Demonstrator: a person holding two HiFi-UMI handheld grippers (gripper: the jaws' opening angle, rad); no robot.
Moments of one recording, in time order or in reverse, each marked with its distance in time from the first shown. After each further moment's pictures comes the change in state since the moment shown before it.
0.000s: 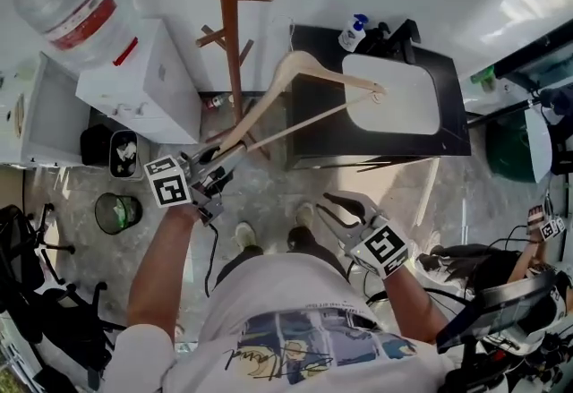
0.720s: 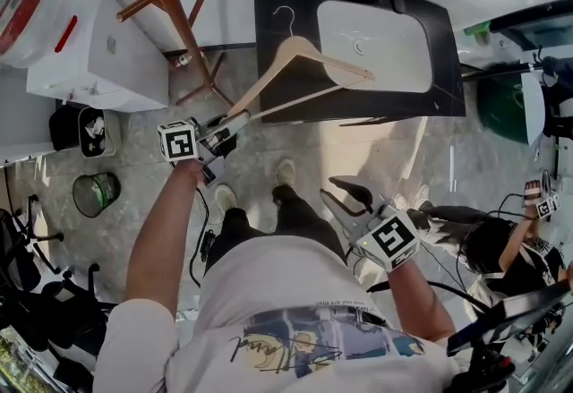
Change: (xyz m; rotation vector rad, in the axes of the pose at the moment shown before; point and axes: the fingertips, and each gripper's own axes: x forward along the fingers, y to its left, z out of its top) left arm 0.084 0.124 -0.114 -0.305 0.117 0.001; right arm -0.040 -0.039 -0.051 0.109 0.093 -0.055
